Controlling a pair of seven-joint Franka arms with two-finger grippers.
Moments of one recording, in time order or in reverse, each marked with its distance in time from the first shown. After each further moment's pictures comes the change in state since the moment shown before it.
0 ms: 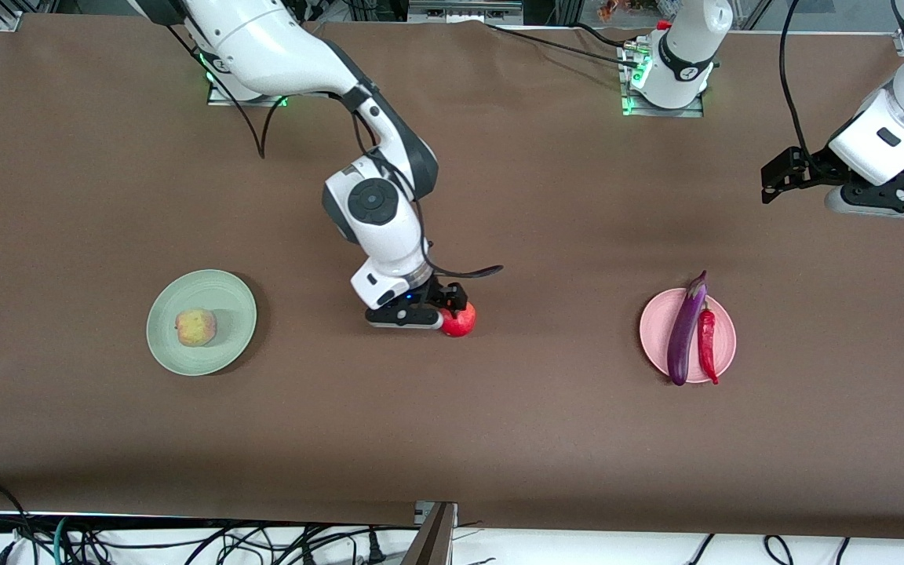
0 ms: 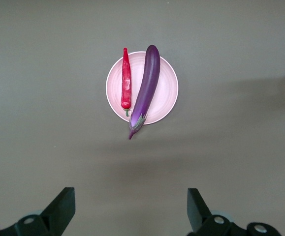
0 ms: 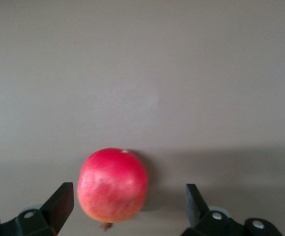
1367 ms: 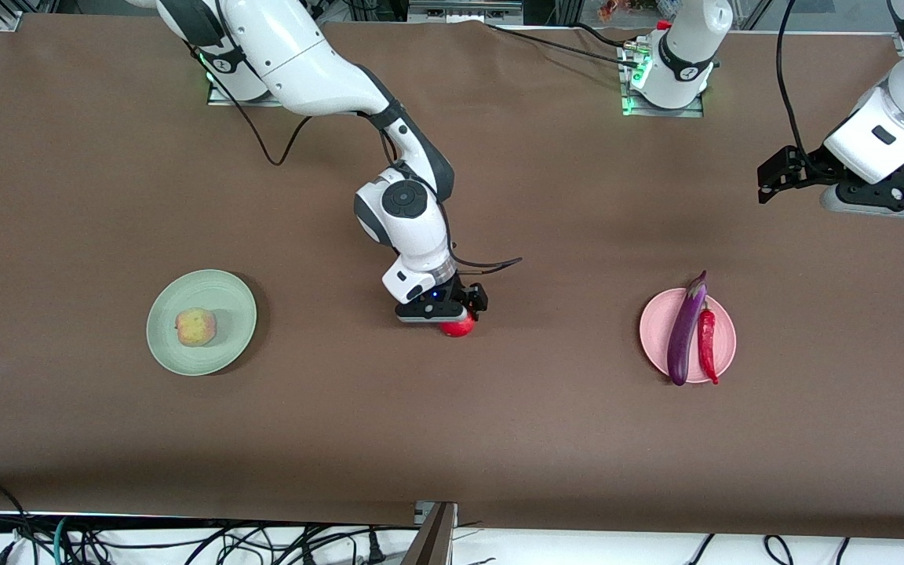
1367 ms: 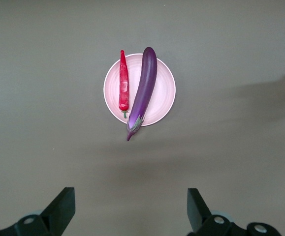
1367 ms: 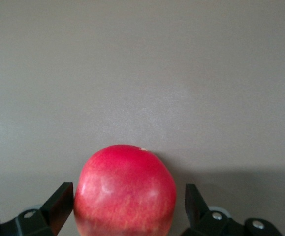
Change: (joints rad) left arm -0.008 0.000 -0.003 0.002 0.000 0.004 0.000; right arm 0.075 0.110 -0.048 0.001 -0.042 0.196 0.042
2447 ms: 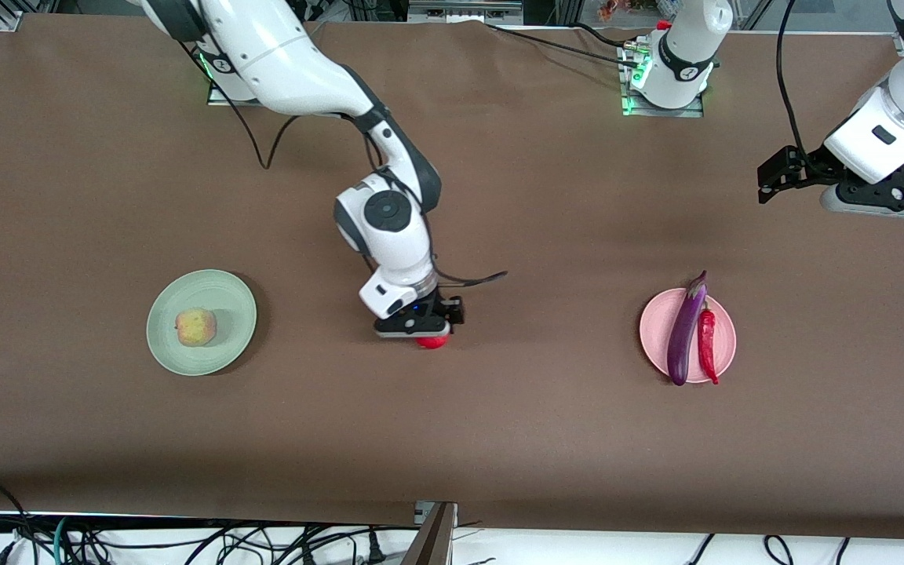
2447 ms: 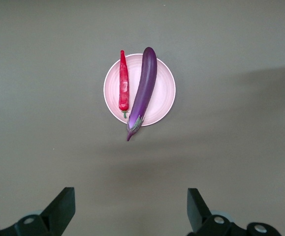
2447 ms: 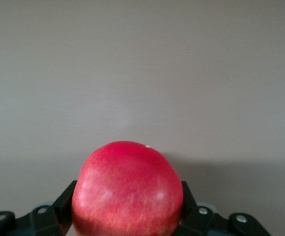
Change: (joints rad) left arm 0.000 0.000 0.000 0.000 0.000 0.000 0.000; right arm -0.087 -0.097 -0.026 0.040 -0.016 -0.310 -0.203
